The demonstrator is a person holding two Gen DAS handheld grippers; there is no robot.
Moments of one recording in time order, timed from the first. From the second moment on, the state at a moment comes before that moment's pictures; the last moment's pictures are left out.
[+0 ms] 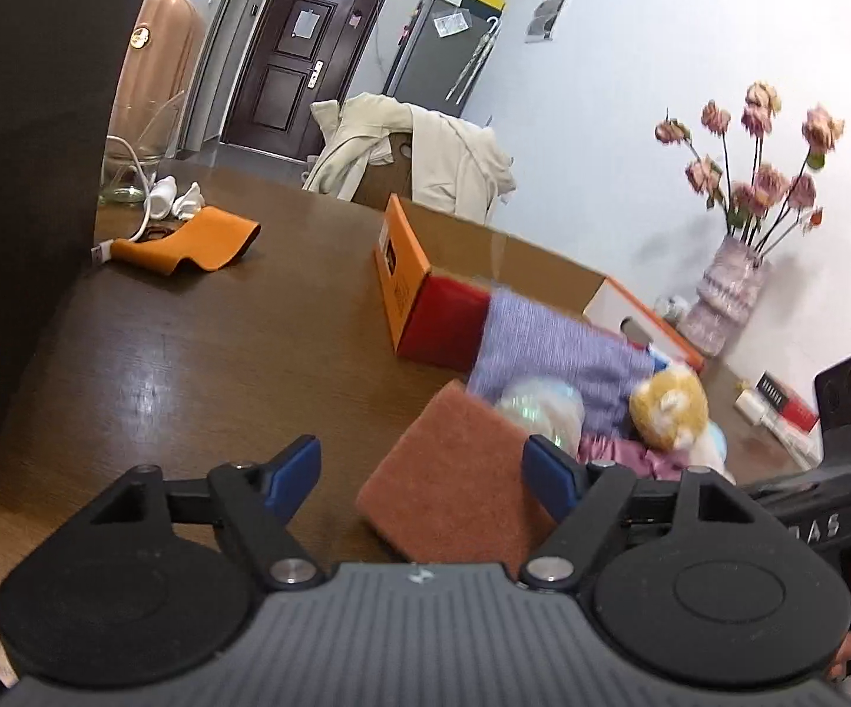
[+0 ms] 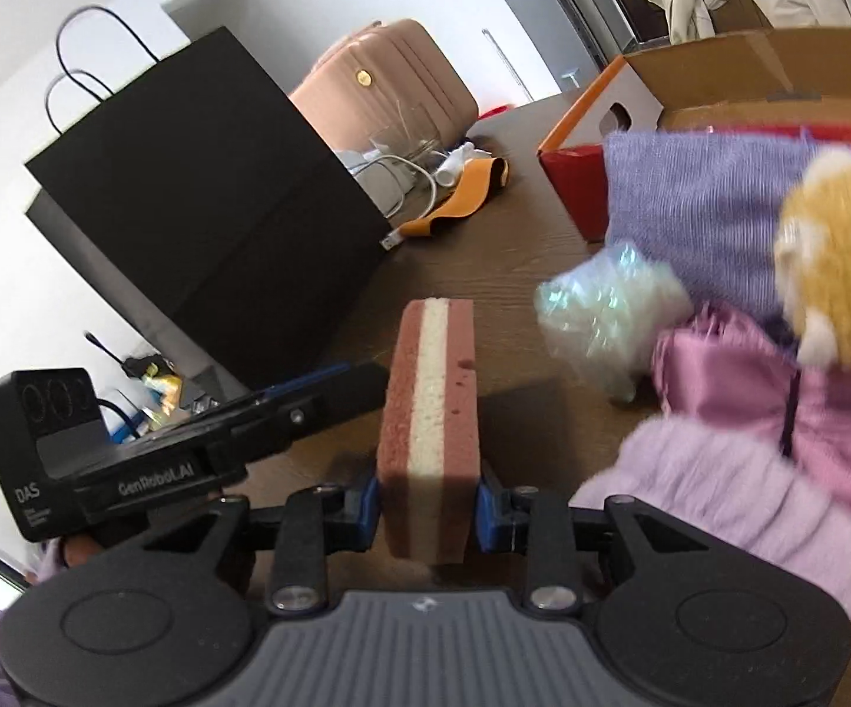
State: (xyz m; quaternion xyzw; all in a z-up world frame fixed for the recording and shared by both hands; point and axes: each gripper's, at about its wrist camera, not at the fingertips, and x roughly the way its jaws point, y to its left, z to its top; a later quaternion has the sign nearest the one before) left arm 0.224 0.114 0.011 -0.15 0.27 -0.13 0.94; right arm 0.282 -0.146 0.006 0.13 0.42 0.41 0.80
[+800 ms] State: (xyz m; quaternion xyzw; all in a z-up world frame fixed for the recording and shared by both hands) left arm 0.247 0.110 0.009 -0.15 0.30 -0.19 0.92; right arm 0.260 -0.169 0.012 0.16 0.41 0.37 0.82
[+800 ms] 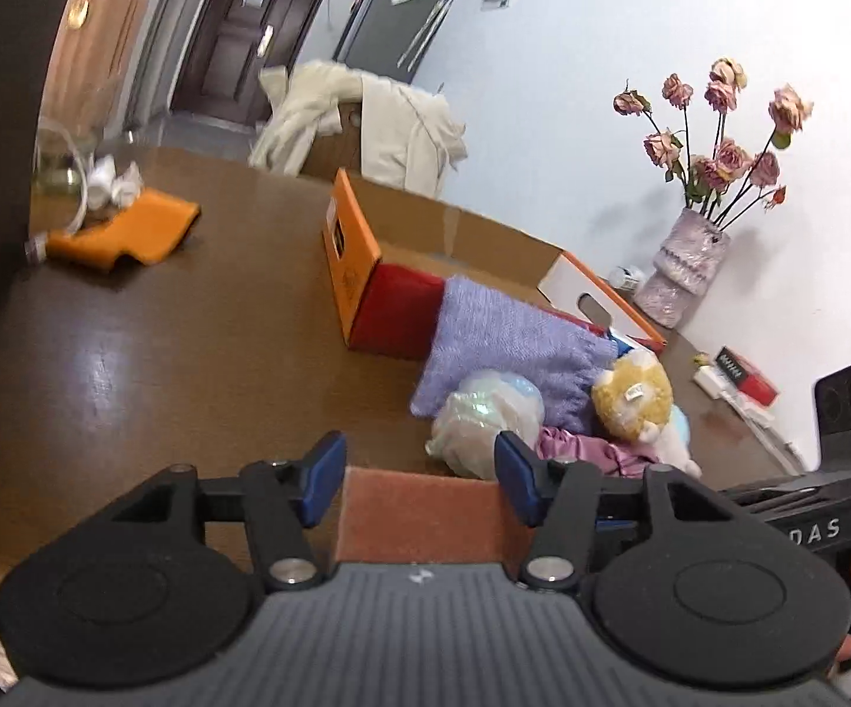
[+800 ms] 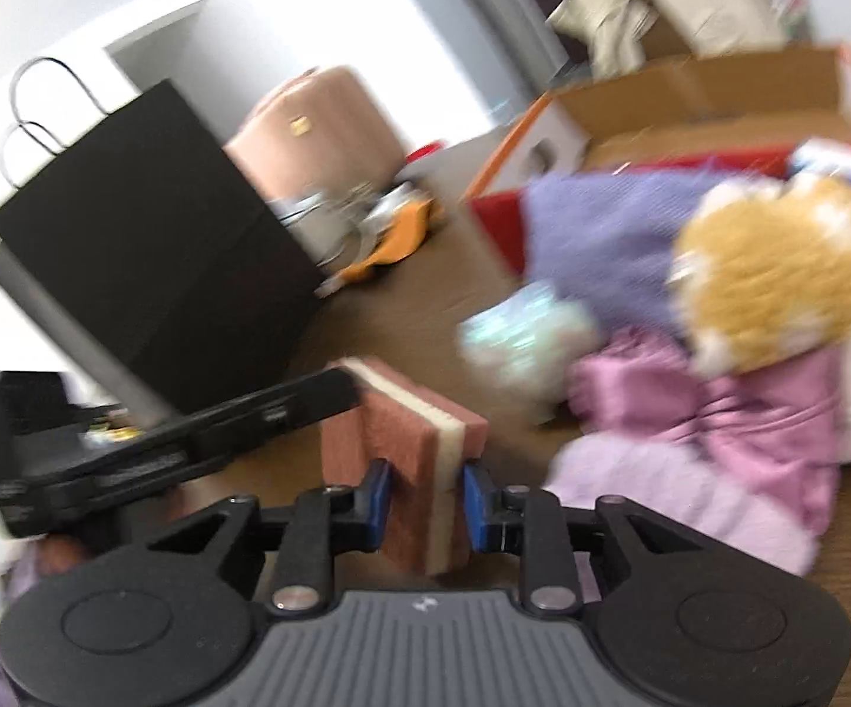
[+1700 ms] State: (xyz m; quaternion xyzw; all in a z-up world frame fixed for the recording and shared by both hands) left arm 0.218 0.095 0.022 -0.17 0.35 -0.13 0.91; right arm 0.244 -0.154 0.018 0.12 0.37 0.29 0.88
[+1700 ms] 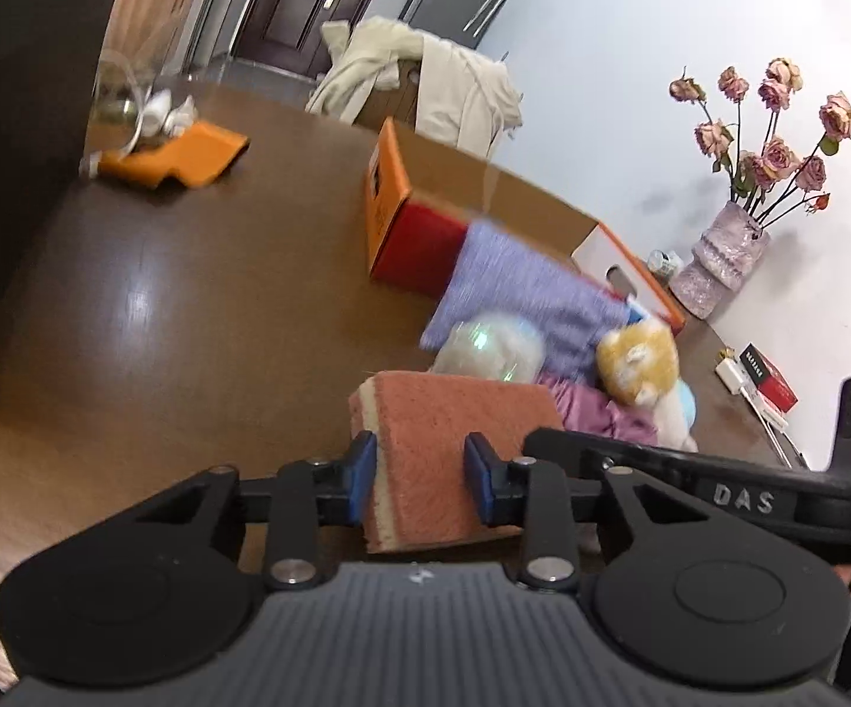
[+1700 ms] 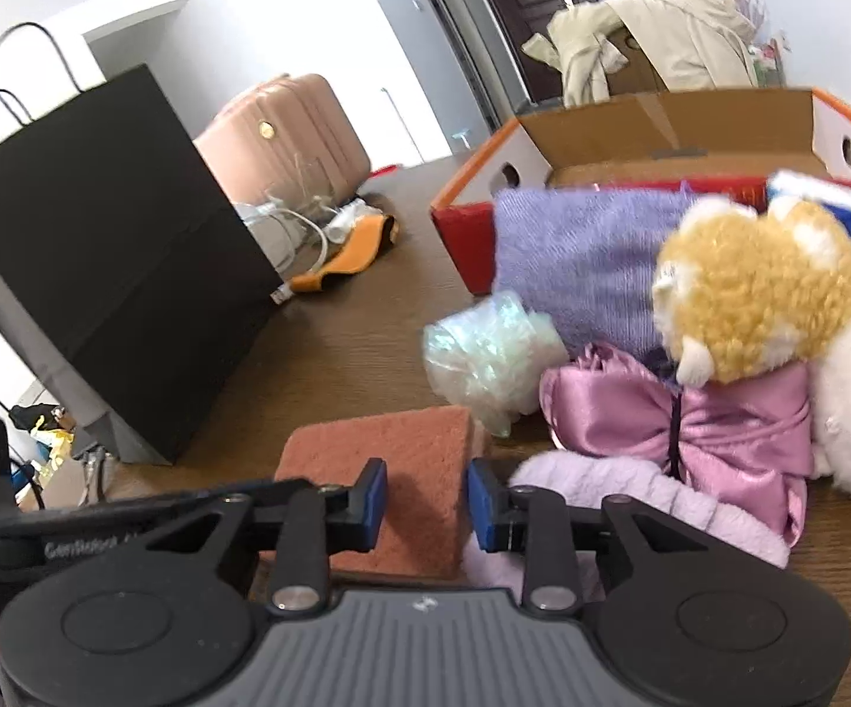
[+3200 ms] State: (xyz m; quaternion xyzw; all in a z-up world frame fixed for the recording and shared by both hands) left arm 0.551 0.018 0.101 -0.08 0.37 -0.07 0.92; right arm 0.594 -0.195 0.079 0.13 0.42 0.19 0.88
